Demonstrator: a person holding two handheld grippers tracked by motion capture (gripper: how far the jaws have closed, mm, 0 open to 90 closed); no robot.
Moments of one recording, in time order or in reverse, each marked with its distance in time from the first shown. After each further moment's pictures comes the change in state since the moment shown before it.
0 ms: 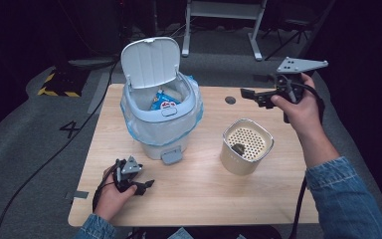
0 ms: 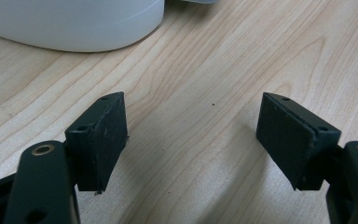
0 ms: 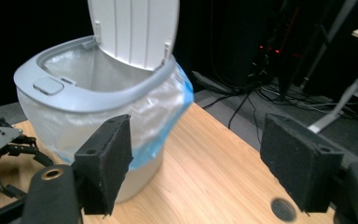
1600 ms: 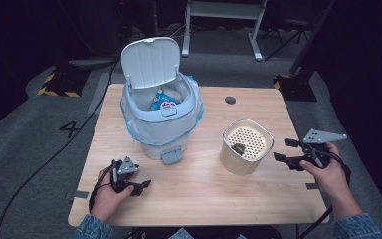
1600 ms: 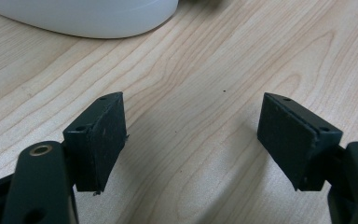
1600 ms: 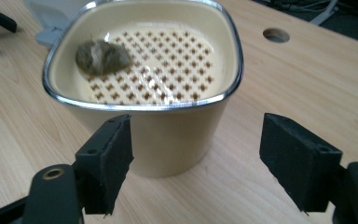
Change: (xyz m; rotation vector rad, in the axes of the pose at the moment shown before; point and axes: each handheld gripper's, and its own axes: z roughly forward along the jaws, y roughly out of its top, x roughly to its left) left arm 0.004 -0.006 -0.007 0.002 0.021 -0.022; right arm 0.006 -0.195 -0.069 0.246 -0.070 0.137
